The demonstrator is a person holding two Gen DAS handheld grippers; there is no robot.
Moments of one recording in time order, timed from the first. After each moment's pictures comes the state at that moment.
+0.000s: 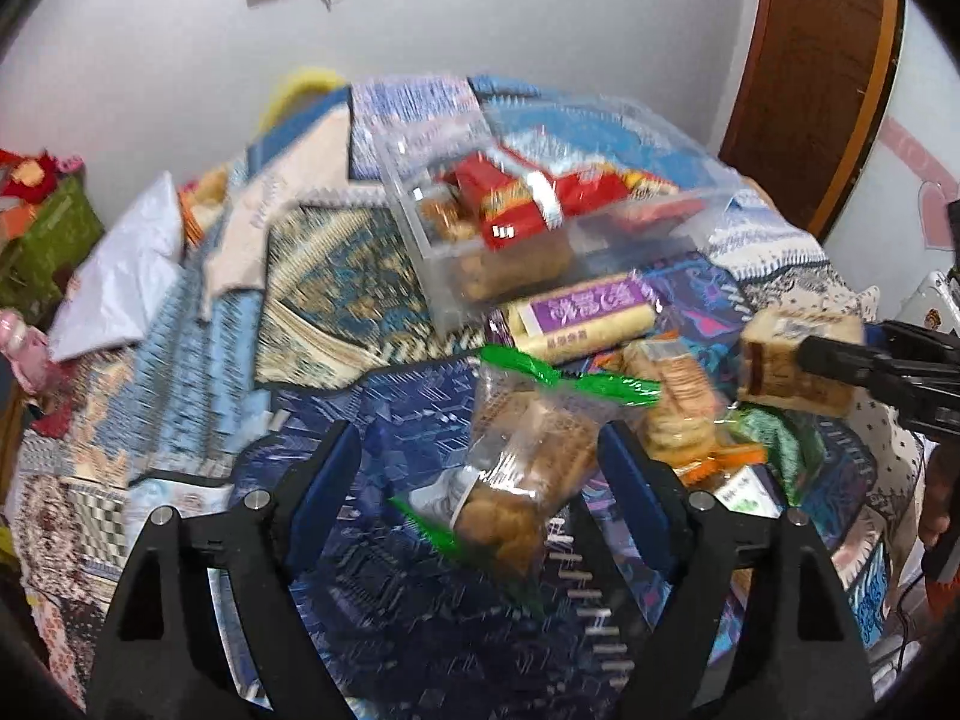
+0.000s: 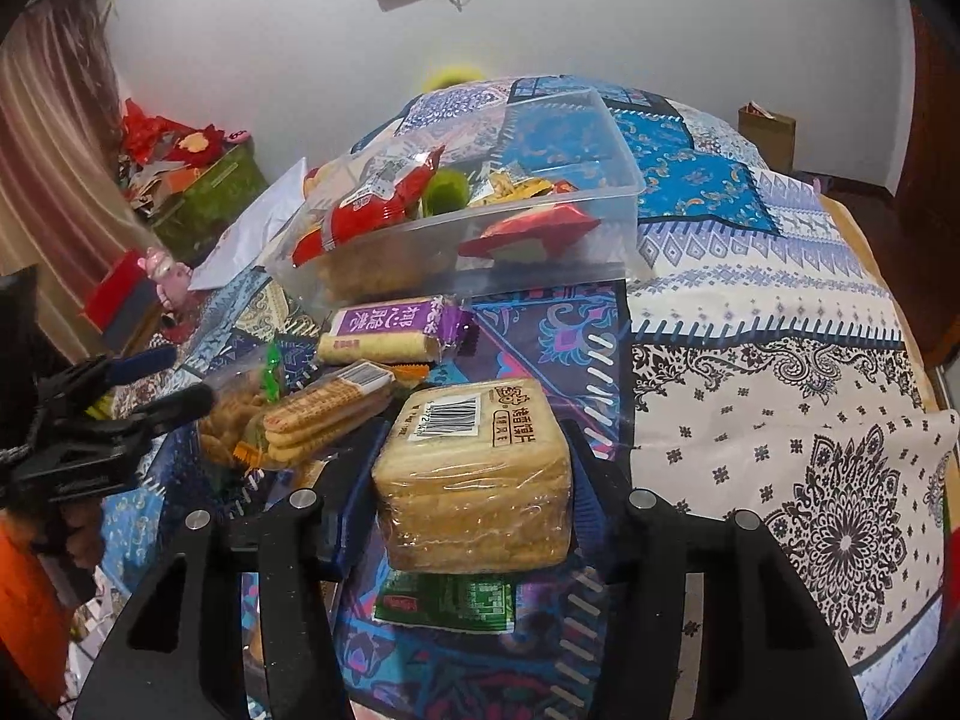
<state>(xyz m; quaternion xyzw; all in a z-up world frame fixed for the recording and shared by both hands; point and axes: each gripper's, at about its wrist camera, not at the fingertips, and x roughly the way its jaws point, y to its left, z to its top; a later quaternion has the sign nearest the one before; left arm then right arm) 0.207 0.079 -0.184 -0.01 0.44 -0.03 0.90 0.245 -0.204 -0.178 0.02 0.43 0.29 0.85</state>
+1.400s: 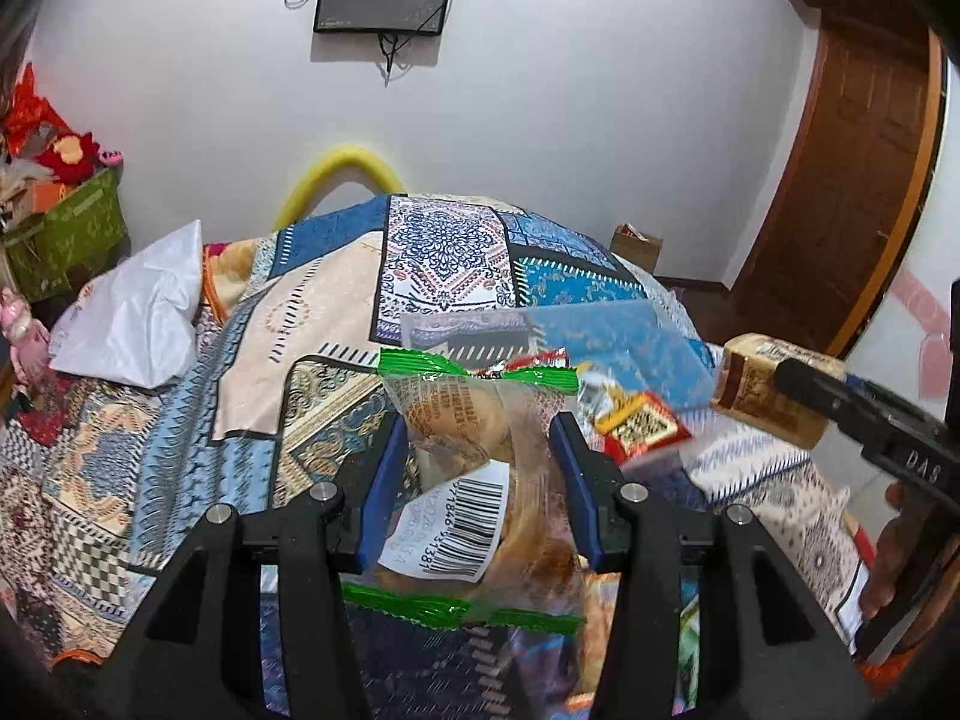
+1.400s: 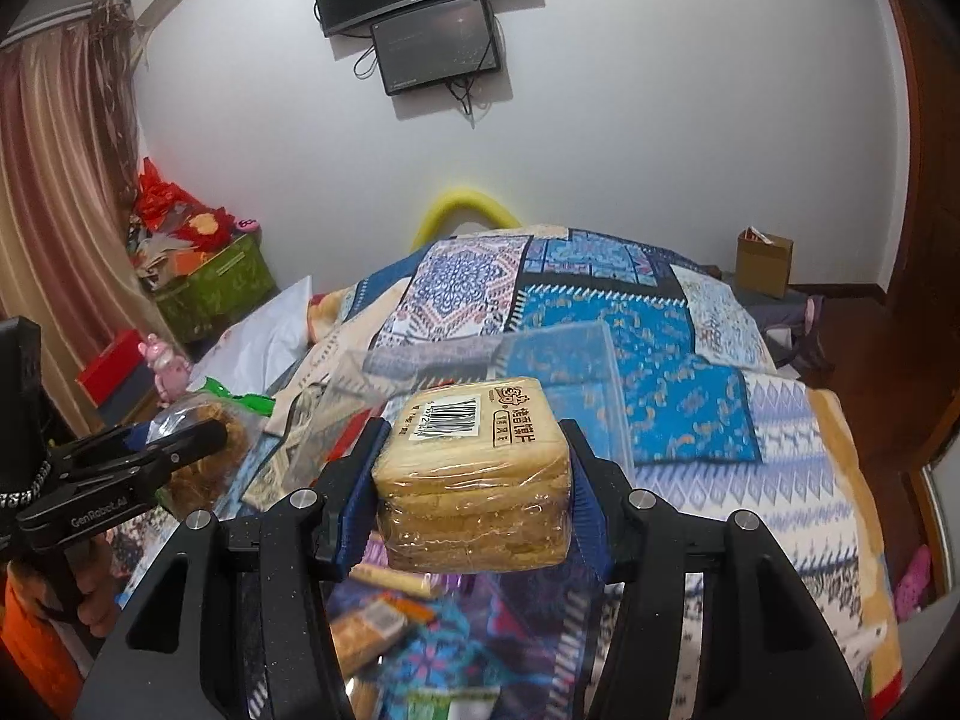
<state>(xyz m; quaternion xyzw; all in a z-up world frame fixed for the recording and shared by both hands) 0.263 0.101 -0.093 -0.10 0.33 0.01 0.94 0.304 -0.183 -0.089 0.02 0.31 0.29 0.91</state>
